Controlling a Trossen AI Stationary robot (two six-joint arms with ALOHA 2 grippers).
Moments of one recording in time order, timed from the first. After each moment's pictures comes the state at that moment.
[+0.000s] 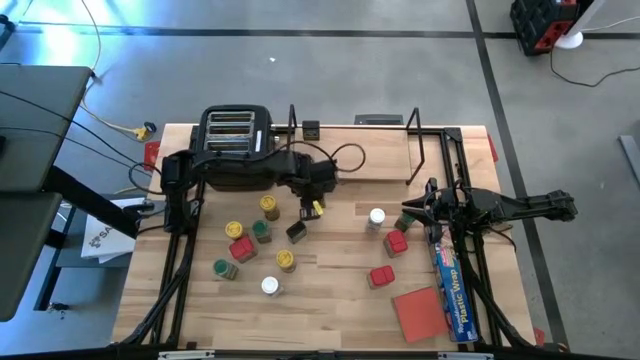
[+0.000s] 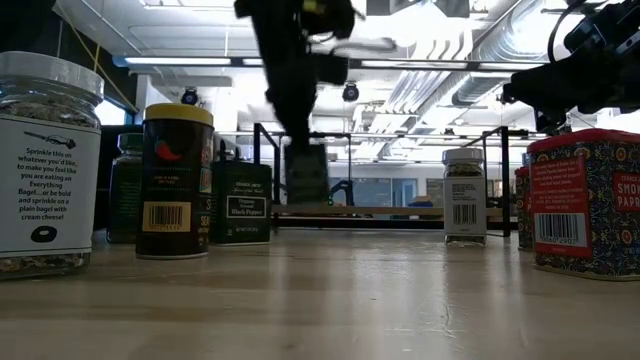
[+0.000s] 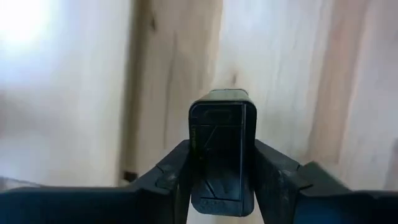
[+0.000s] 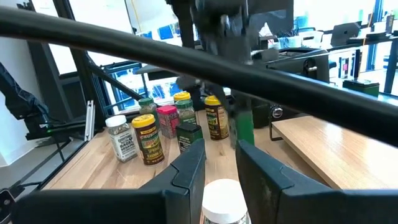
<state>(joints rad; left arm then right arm) 0.14 1.91 1.63 -0.97 -0.15 0.08 0.13 0.04 0.01 0.05 0.20 0.13</state>
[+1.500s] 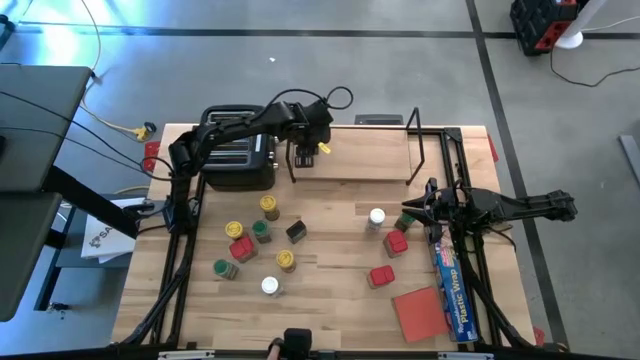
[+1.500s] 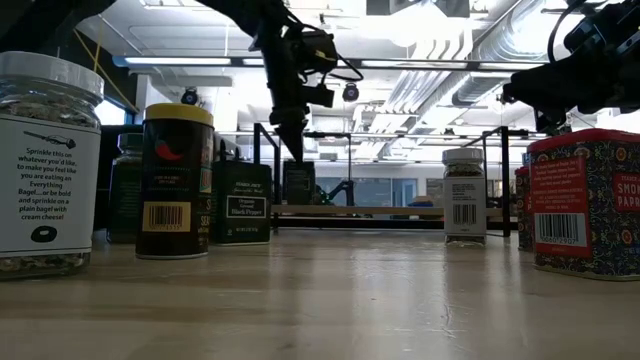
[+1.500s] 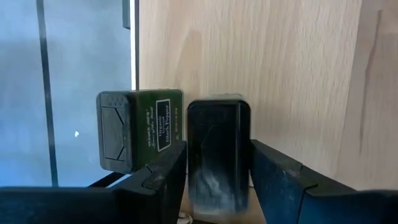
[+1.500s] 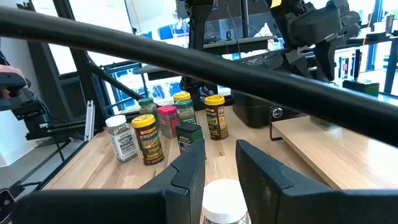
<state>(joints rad) 0.46 2.01 1.81 -0.98 -0.25 0.53 0.13 0.04 0.01 0.05 0.20 0.13</state>
